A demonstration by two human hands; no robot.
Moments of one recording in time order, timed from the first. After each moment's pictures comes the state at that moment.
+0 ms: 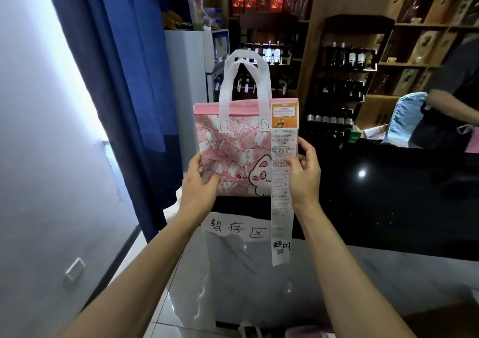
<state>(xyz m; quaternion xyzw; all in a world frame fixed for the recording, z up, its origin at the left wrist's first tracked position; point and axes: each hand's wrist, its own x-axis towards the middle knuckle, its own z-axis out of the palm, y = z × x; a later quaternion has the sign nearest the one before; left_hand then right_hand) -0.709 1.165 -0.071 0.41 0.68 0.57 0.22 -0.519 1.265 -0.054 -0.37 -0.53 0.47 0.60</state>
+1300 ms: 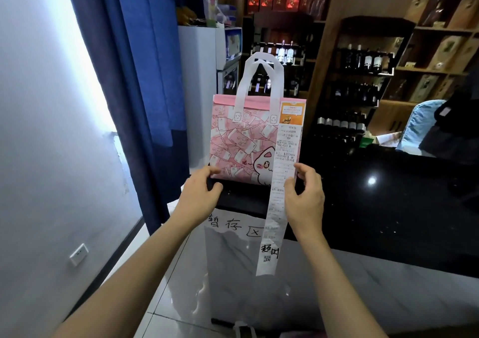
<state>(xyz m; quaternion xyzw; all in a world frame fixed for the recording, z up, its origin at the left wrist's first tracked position) -0.700 1.152 -0.087 0.48 0.74 0.45 0.13 -0.496 1.253 -0.103 -0.46 -0.66 0.27 0.53</state>
